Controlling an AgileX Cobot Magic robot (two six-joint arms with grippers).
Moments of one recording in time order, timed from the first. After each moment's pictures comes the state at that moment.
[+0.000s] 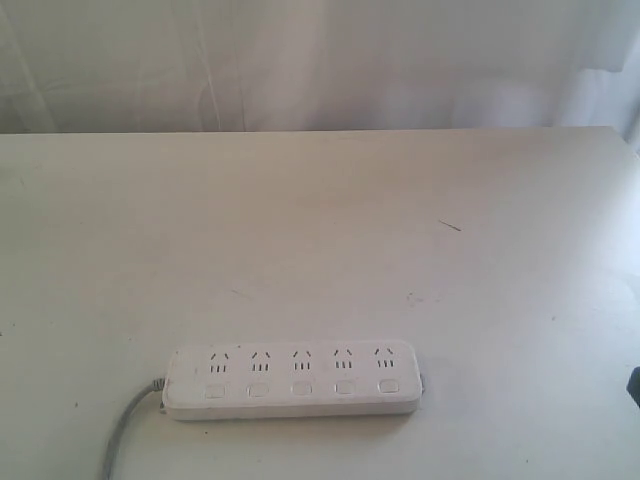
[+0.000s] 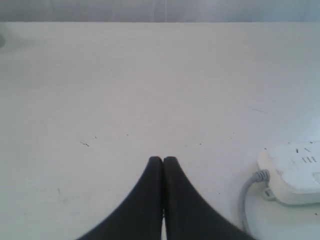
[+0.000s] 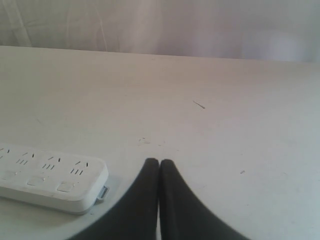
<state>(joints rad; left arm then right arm) 0.03 0.01 0.02 -0.30 0.35 0.20 0.28 0.01 0.00 0.18 0.29 -0.08</state>
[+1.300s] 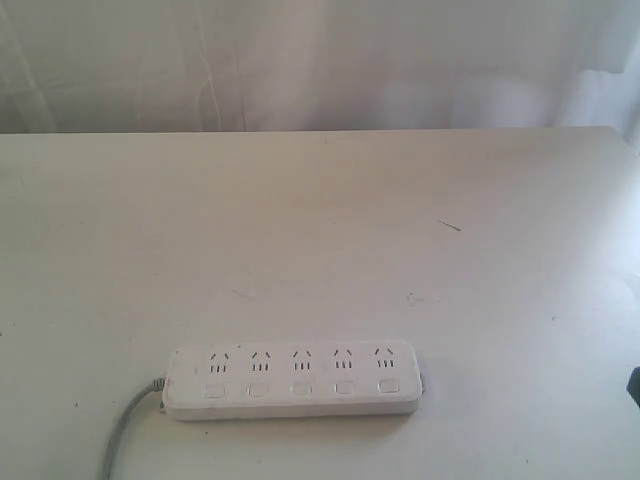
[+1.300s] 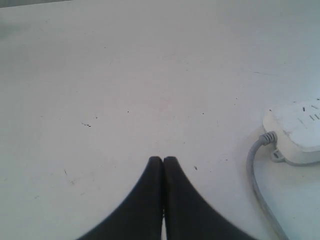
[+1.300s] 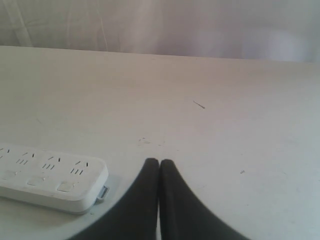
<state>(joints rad) 0.03 0.01 0.02 -0.26 0.43 0.28 0.28 0.01 0.00 0.18 0.29 -0.08</state>
